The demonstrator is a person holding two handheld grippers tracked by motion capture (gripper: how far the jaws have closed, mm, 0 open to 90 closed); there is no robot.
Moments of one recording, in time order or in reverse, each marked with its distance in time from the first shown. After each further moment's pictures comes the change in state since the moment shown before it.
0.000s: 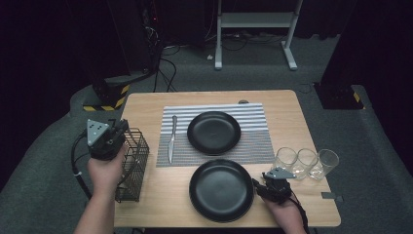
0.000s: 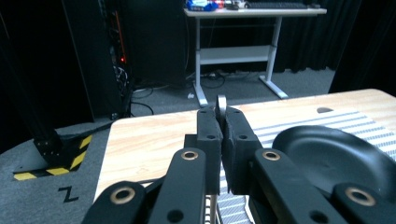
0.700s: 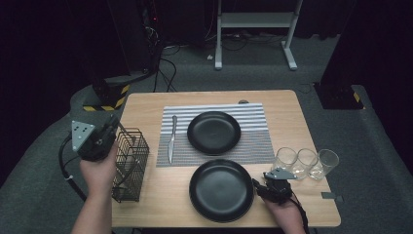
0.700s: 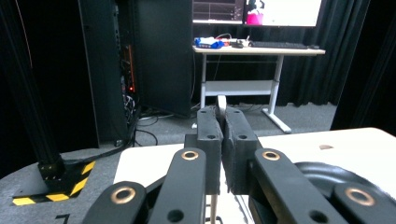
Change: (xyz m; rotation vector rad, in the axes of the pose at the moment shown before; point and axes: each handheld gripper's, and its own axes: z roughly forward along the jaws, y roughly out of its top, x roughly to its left) left arm 0.008 0.011 -0.019 -0.142 0.023 -0.034; right arm 0.000 -0.001 -0.002 -0.008 -0.009 0.011
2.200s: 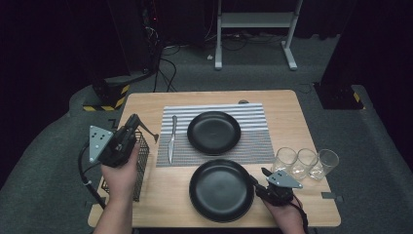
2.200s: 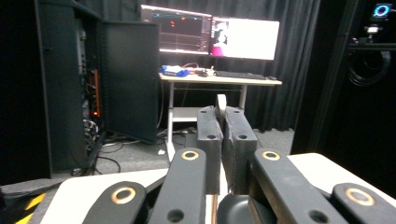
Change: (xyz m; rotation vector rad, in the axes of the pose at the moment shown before) left arm -0.064 0.005 -0.009 -0.117 -0.125 -0.038; right arm 0.018 0.011 -0.029 -0.212 -0.002 -0.088
